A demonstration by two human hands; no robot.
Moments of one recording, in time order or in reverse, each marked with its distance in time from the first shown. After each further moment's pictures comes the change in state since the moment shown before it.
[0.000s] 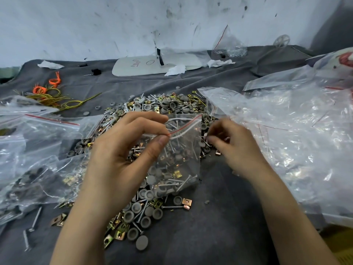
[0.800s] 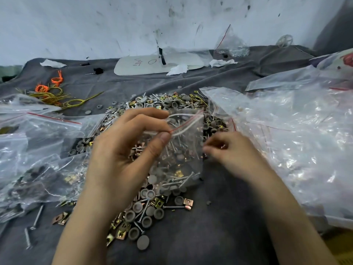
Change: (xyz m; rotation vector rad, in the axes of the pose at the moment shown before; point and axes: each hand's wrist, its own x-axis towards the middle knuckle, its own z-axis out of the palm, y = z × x) left_hand 0.001 0.001 0.001 -0.005 0.039 0.010; right_hand -0.005 -0.004 0.006 -0.088 -0.123 0.187
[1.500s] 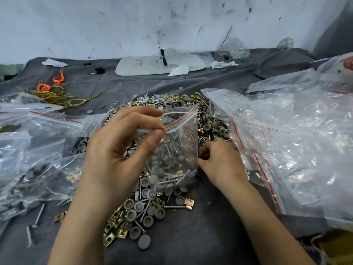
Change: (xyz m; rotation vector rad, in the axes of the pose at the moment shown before) left_hand -0.001 0.000 -0.007 0.036 0.045 -0.010; right_hand 0.002 -0.003 0.036 -0.394 0.042 0.083
